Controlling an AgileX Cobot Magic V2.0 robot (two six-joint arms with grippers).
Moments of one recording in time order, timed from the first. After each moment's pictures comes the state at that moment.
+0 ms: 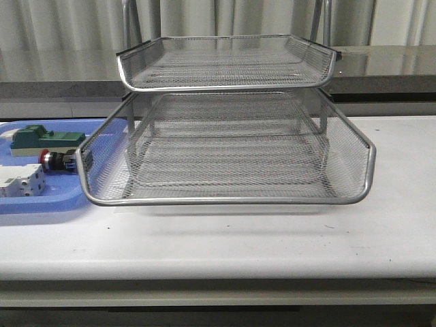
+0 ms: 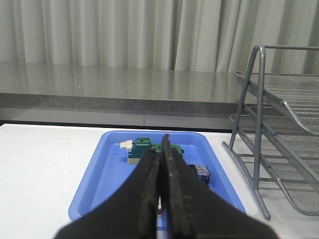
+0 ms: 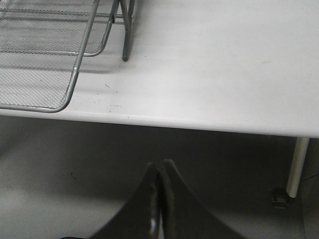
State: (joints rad) left arm 0.00 0.00 0.00 0.06 0.01 -0.14; right arm 0.09 0.43 -0.72 0.01 1.05 0.07
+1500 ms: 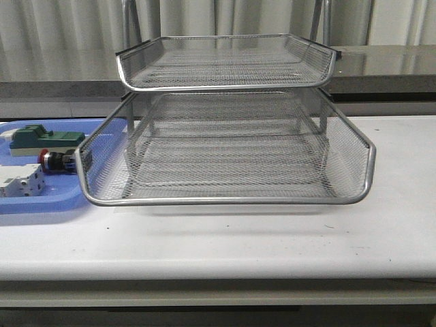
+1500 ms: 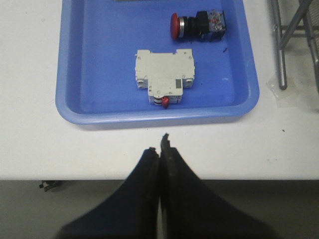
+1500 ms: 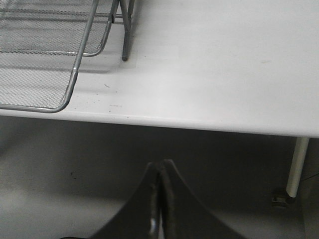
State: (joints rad) left arm 0.00 1.11 -0.91 0.01 0.79 -0.02; right arm 0.09 0.43 -0.72 0.01 1.05 0.07
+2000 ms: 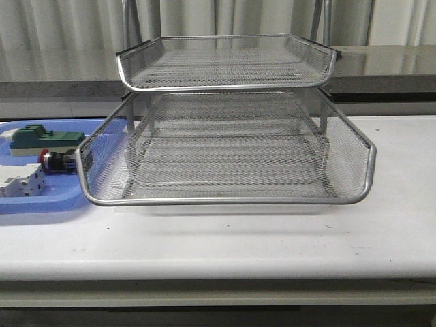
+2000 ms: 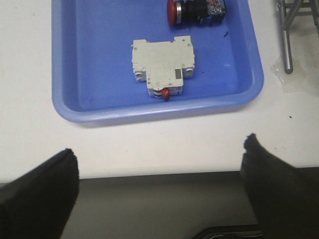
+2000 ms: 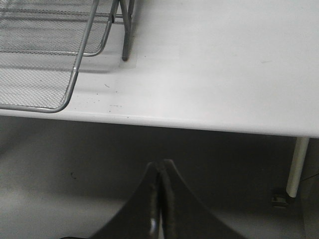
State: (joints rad) left arm -0.01 1.13 -0.91 0.01 0.79 0.02; right arm 0.09 0.43 -0.72 0.01 1.05 0.07
